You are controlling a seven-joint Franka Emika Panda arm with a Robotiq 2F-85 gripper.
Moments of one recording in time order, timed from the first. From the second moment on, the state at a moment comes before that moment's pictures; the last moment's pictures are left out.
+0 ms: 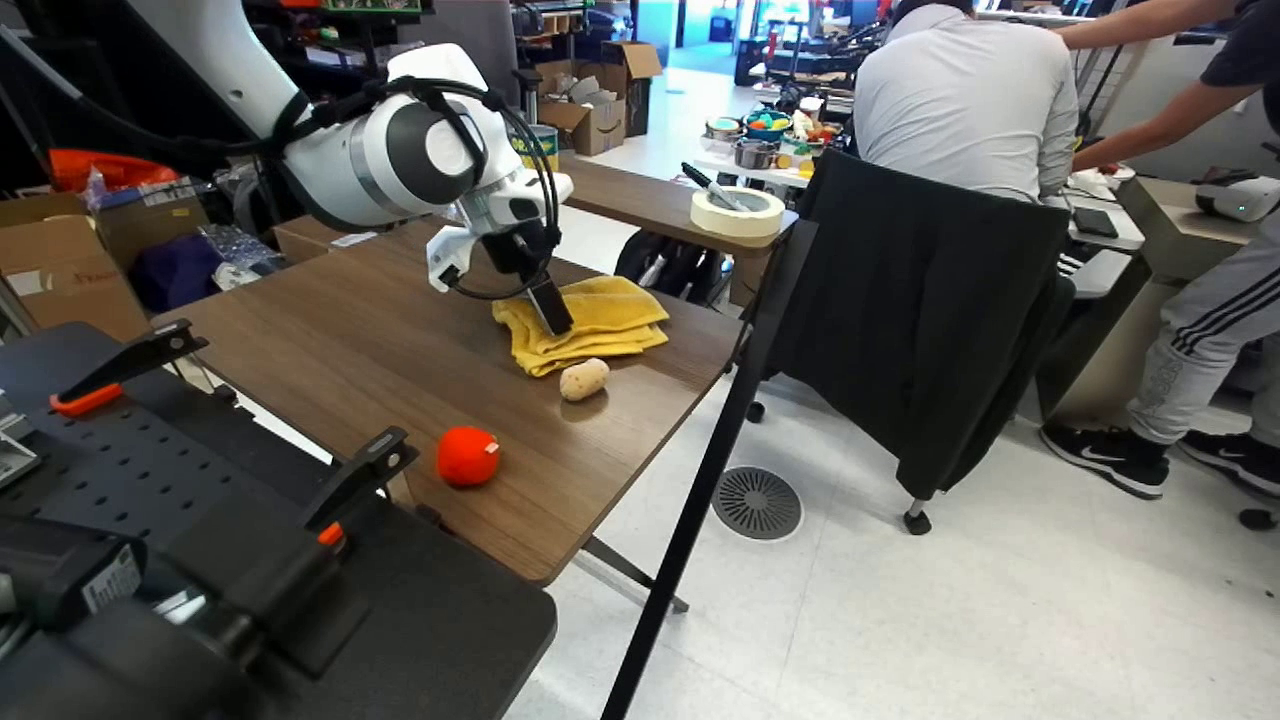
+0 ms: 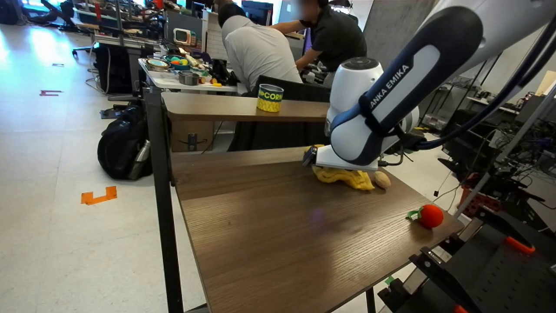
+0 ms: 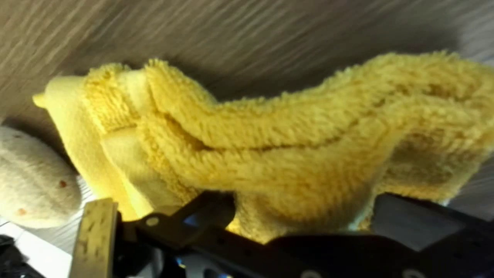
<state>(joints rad) 0.50 1.13 -0.49 -1.67 0.13 2.82 0.82</state>
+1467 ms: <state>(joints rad) 0.61 1.00 -0.33 -1.89 0.05 3.03 0.85</state>
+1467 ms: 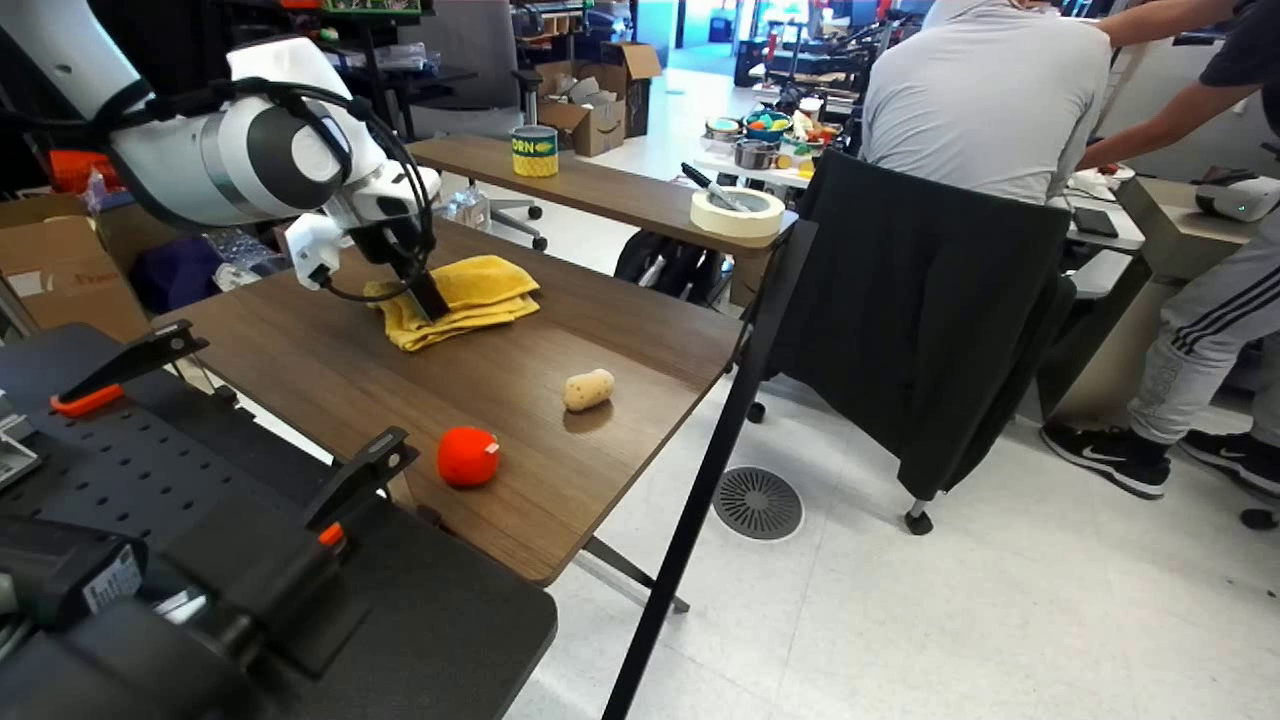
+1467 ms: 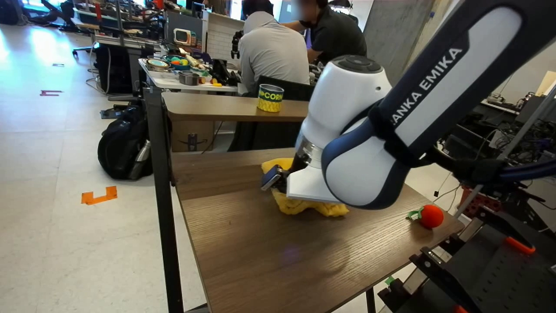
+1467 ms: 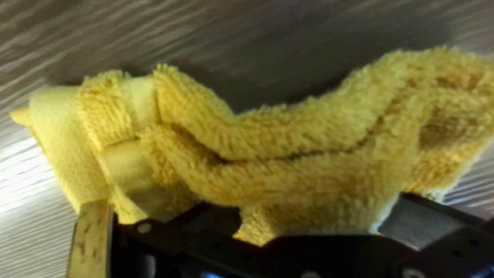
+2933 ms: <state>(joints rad) 0.66 0.80 -0.10 -2.20 0.07 3.32 0.51</state>
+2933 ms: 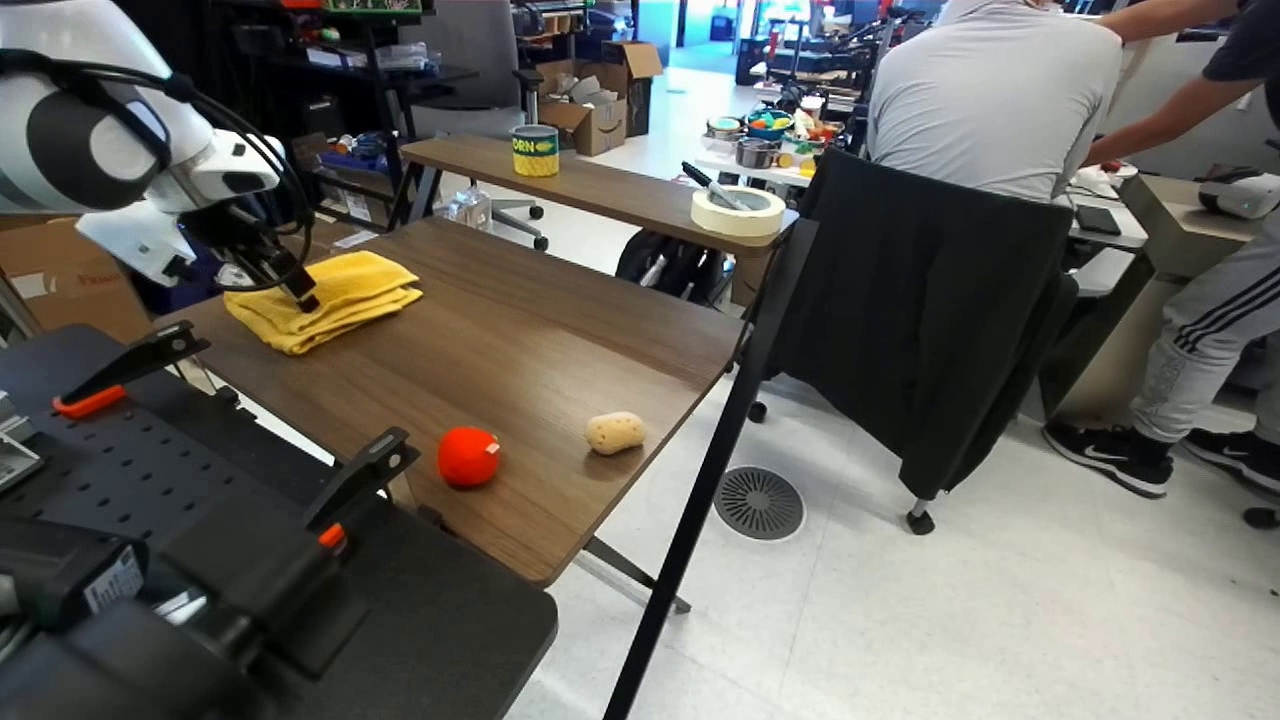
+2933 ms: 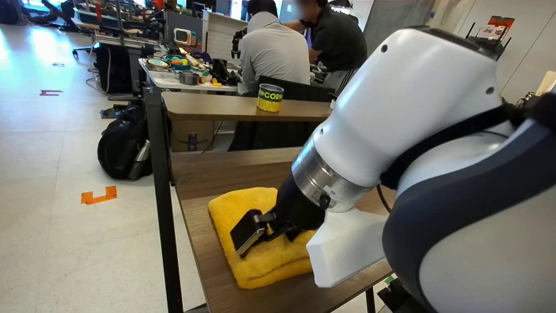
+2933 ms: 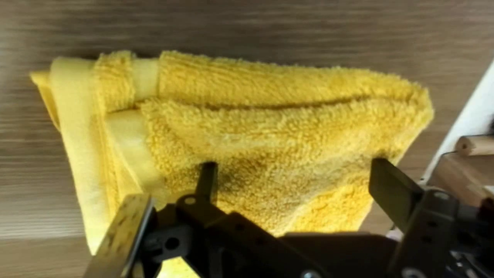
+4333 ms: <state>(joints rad) 0.29 1.15 -0.21 -1.54 0.32 3.06 0.52</state>
